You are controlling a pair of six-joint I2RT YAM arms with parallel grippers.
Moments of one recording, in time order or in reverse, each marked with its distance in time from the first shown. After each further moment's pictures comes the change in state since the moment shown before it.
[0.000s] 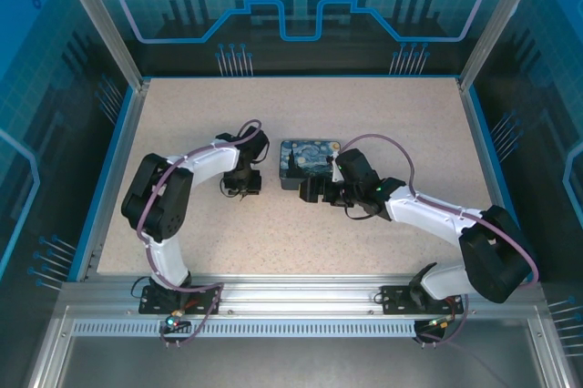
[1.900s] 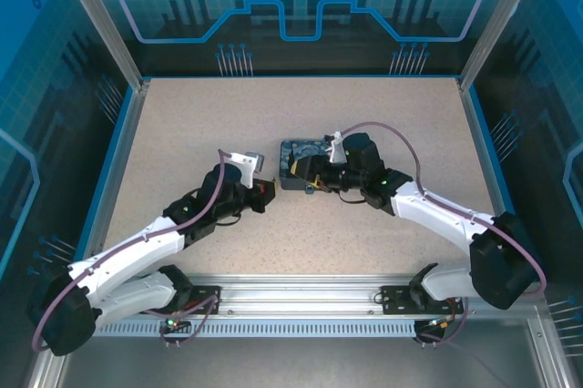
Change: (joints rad) left arm -0.262 -0.847 -0.571 0.744 0.145 -0.026; right arm -0.023 -0.039 0.079 0.207 -0.227 0.304
